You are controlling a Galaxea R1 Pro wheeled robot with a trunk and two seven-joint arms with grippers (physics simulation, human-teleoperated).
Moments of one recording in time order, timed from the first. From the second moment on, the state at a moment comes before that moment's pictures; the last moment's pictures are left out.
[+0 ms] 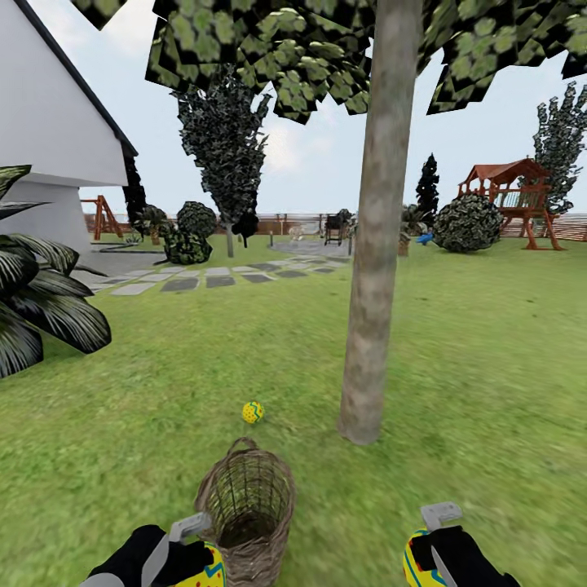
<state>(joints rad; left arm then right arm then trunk) -0.54 0.00 0.41 -0.27 -0.17 0.52 -0.16 -0.33 -0.11 0.08 -0.74 0.05 0.60 -0.08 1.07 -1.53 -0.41</state>
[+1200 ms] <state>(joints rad) -0.54 0.00 0.41 -0.26 -0.17 0.52 -0.16 -0.33 -0.11 0.08 -0.72 0.05 0.60 -0.08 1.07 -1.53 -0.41</state>
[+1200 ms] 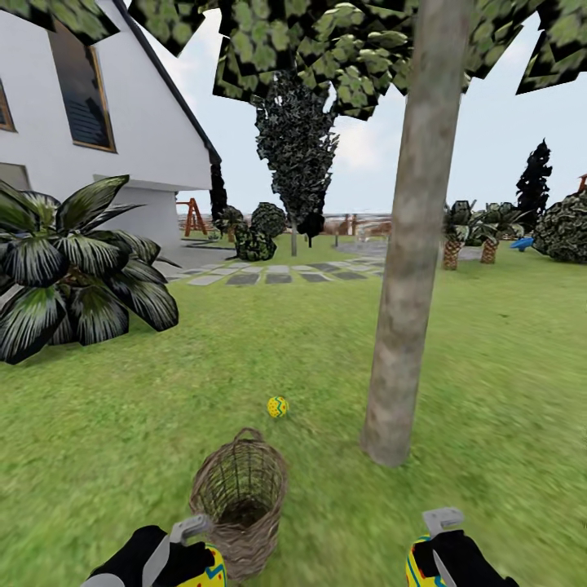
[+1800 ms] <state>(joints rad) -0.54 0.00 0.41 -0.27 -0.17 0.52 -0.16 -0.33 -0.12 0.08 -0.72 0.04 0.60 -0.08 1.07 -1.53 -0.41</state>
